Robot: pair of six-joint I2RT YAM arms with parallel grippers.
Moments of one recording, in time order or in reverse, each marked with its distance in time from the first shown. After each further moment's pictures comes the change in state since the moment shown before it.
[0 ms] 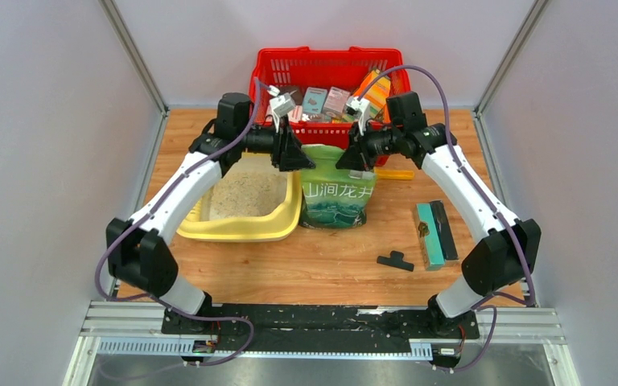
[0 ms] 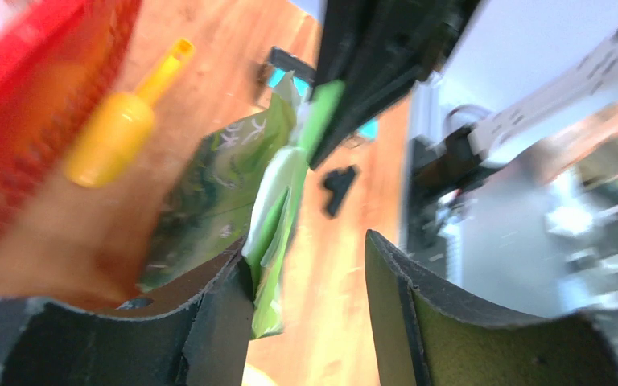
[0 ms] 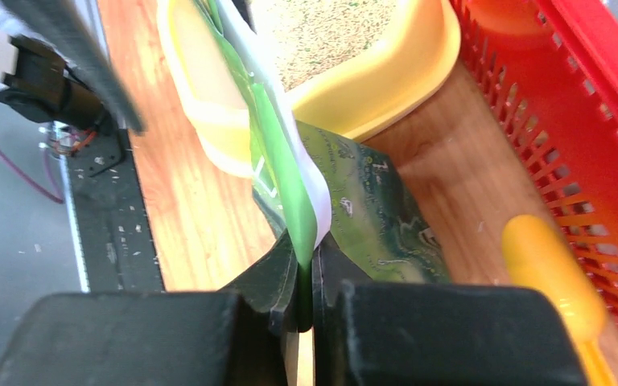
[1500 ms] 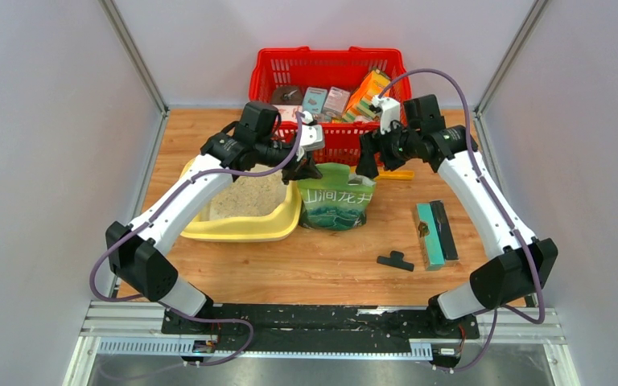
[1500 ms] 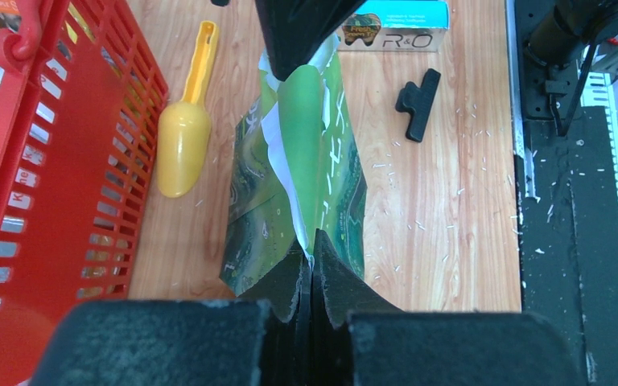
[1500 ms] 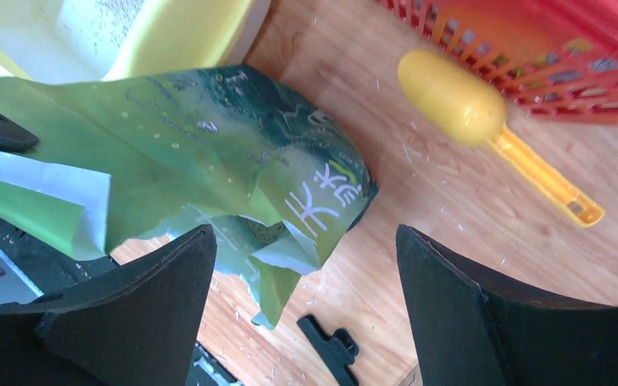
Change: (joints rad) left arm -0.182 -0.028 0.123 -0.381 -0.237 0.632; right arm -0.045 -0.095 0.015 -0.181 0.423 0.165
